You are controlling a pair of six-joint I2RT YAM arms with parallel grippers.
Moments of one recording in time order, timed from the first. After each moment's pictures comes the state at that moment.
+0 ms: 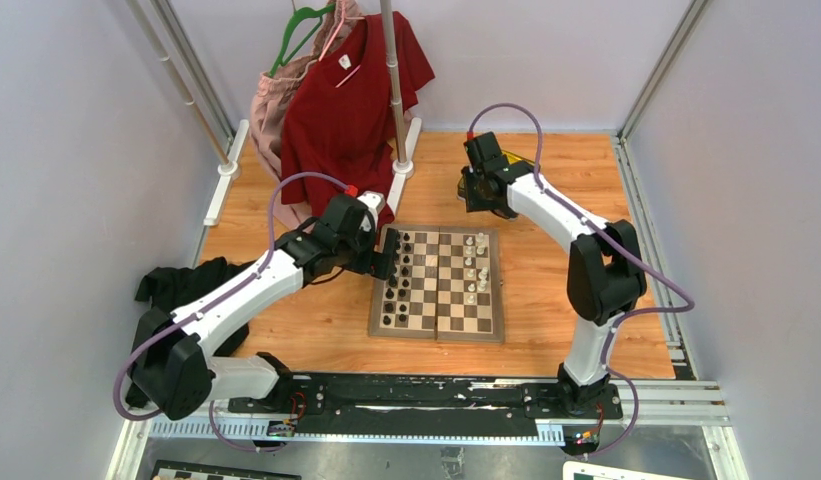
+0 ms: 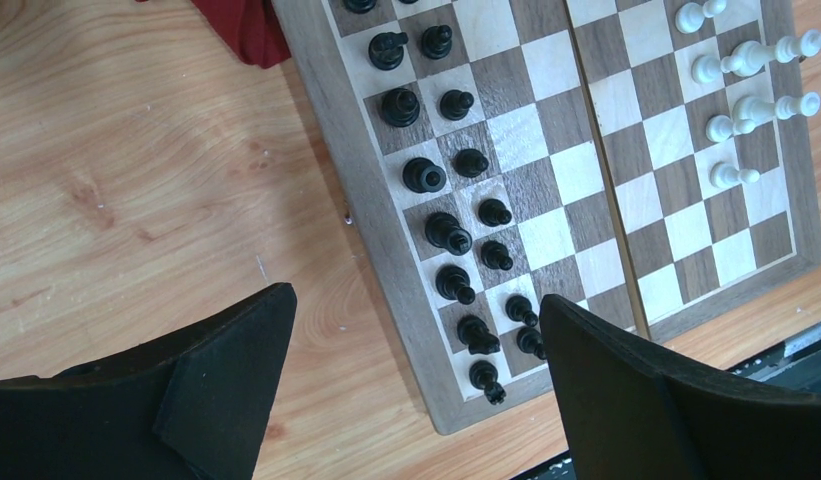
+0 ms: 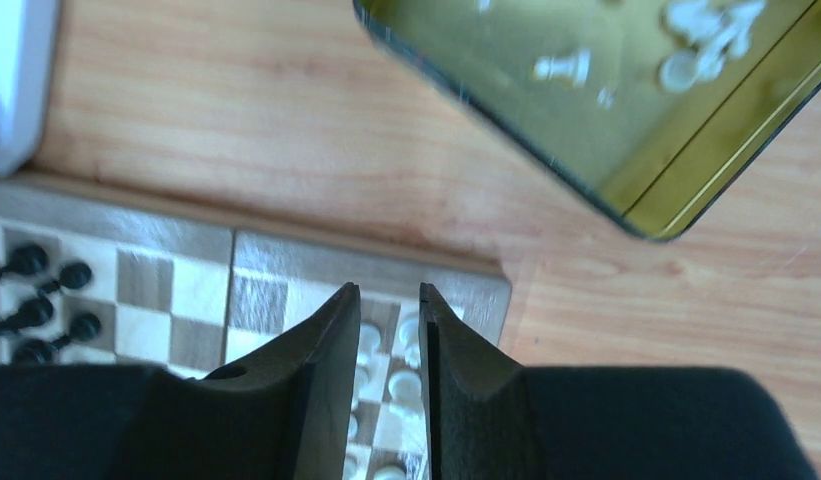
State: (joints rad) left arm -0.62 1.24 0.93 -0.52 0.00 -0.30; right arm 0.46 1.82 1.47 -0.60 0.16 0.24
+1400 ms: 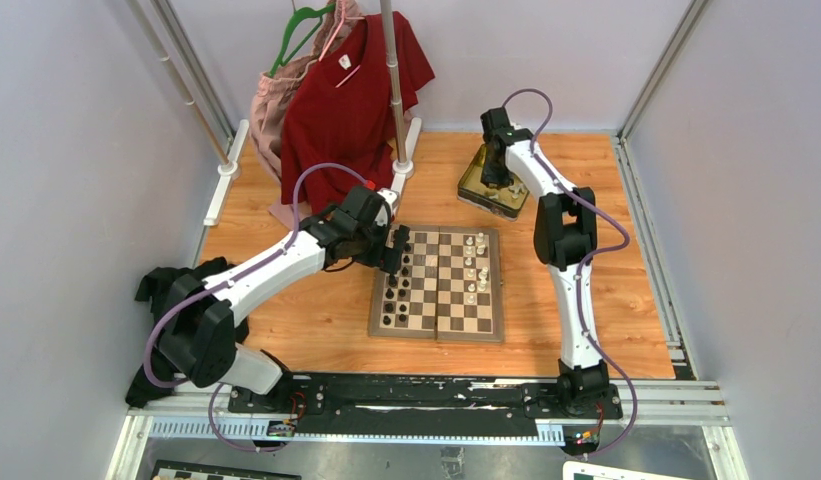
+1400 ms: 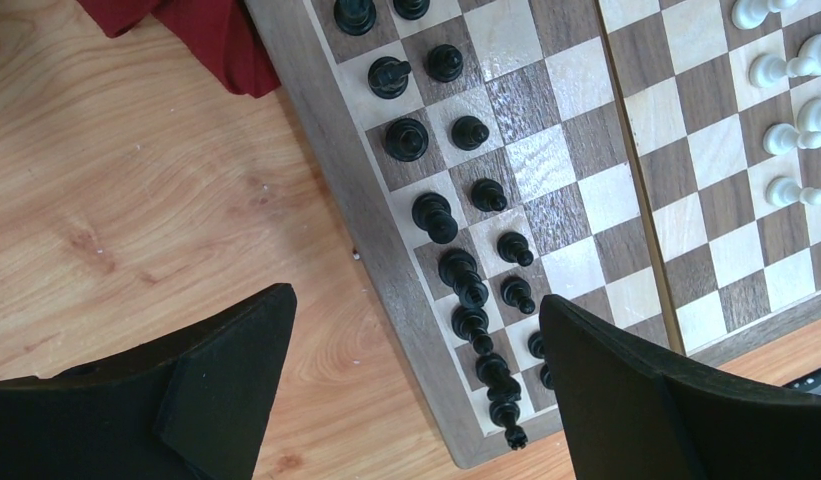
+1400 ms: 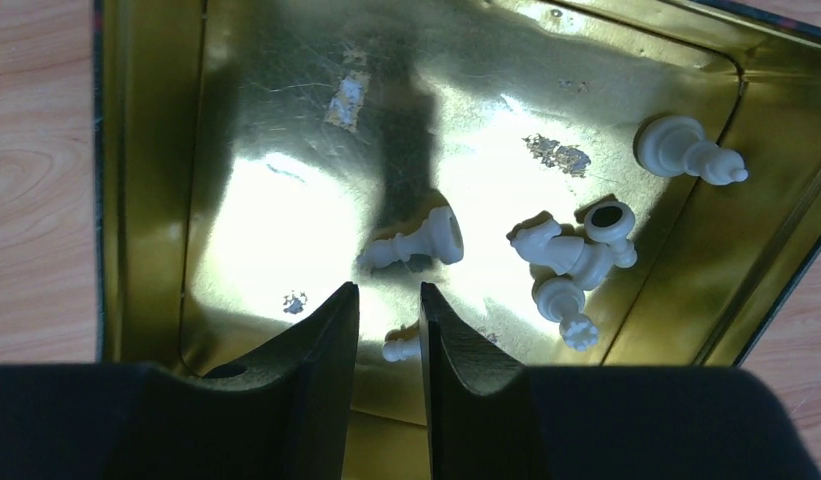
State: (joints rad) left arm -0.62 1.43 1.04 -0.53 0.00 -0.23; right arm 0.26 2.41 2.18 -0.82 0.21 0.41
